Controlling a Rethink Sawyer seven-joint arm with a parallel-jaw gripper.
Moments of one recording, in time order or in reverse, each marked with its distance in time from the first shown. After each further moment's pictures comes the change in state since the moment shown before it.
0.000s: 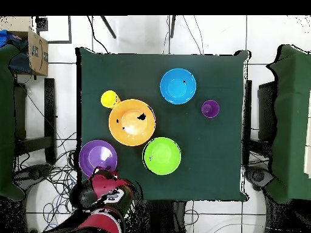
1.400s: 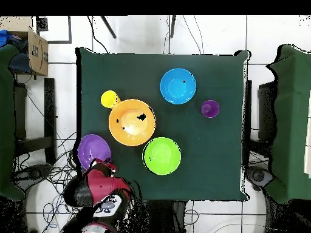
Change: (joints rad) arm 0.030 -0.101 -0.042 0.000 0.072 0.007 0.000
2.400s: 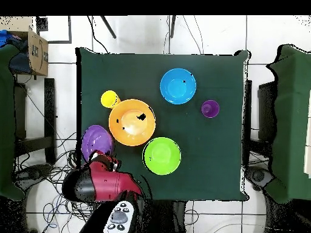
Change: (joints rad) arm -0.092 -0.169 0.014 0.000 -0.001 0.158 0.000
